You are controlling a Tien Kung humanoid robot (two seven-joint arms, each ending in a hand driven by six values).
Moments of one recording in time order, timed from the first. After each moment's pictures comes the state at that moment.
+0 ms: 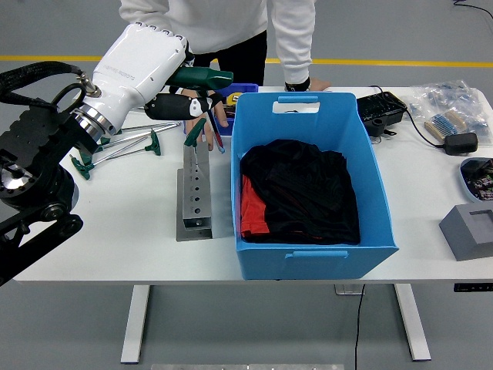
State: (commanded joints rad) left arm -0.73 0.54 -0.77 -1.78 2.14 0.06 0.39; right arm 0.02 -0.18 0.62 0.18 -0.04 -0.16 0.02
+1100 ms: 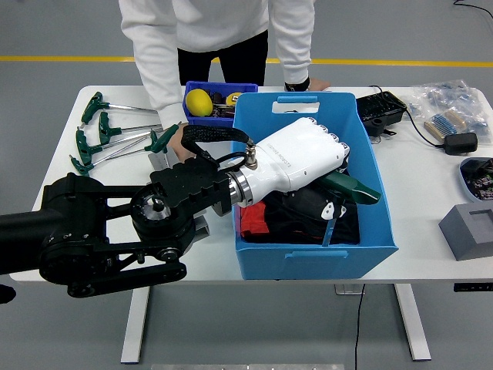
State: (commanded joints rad) left arm -1.04 0.25 -0.24 -1.63 1.91 0.15 0.35; right arm 0.05 -0.19 0.65 0.18 -0.08 -0.16 0.01
